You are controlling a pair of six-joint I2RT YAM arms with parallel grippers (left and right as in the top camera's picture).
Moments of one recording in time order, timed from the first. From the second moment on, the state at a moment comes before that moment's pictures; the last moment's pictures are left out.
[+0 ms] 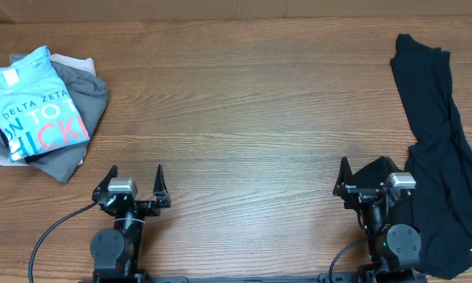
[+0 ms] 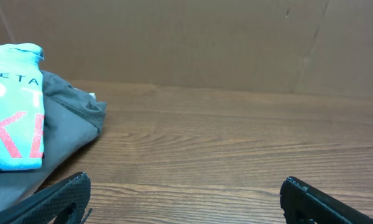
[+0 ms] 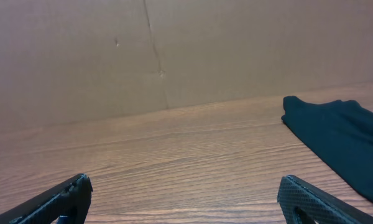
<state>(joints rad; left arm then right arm) 0.00 0.02 0.01 -0.07 0.03 -0.10 0.13 0.02 0.02 -0.02 0.09 0.17</state>
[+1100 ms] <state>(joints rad) 0.00 0.25 0.39 -0.54 0.07 -0.11 0.13 0.49 0.46 -0.45 0.21 0.35</state>
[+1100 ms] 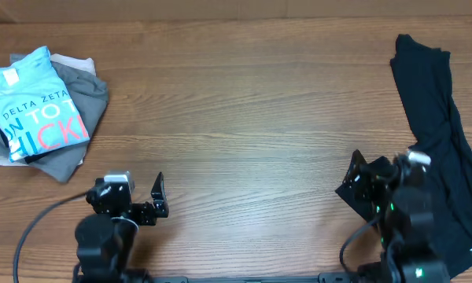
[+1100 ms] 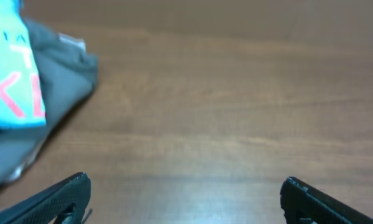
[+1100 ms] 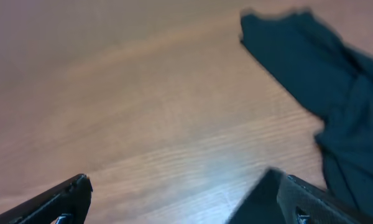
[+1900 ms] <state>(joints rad) 0.00 0.91 0.69 -0.74 0.17 -0.11 0.05 1.48 0.69 -0.66 0.17 0.58</state>
